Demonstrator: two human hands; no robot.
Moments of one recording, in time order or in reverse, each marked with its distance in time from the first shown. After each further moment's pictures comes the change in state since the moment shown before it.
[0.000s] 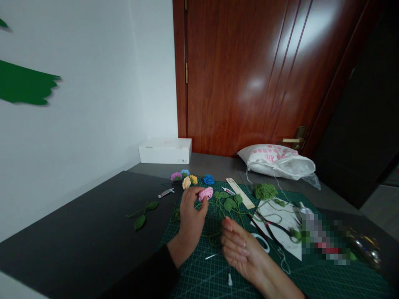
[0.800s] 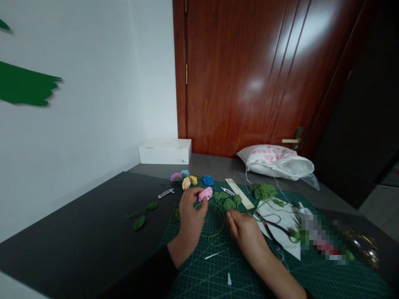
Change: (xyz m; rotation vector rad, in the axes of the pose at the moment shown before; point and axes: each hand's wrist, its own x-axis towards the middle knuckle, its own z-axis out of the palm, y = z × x) left_hand -0.003 -0.006 0.003 -0.183 -0.005 -0.172; right_hand 0.005 -0.025 -0.015 -1.305 0.284 -0.492
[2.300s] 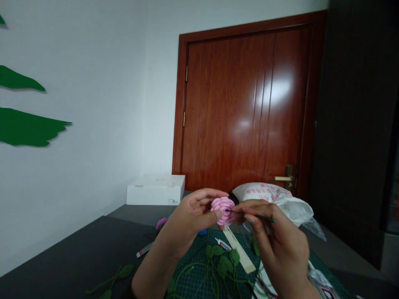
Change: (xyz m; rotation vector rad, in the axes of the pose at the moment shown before) left_hand 0.111 0.139 -0.011 -0.727 -0.669 -0.092; right_hand 0.074 -0.113 -0.106 -0.264 0.547 -0.680
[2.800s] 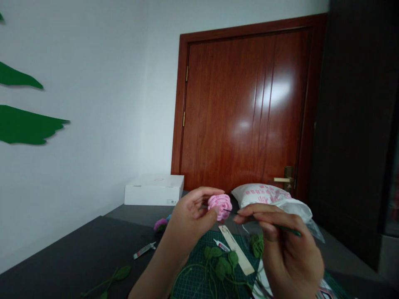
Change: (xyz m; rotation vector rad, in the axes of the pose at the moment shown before) left_hand -0.004 0.009 0.011 0.216 0.207 0.099; right_hand -0.005 -0.003 0.003 0.238 0.103 -0.024
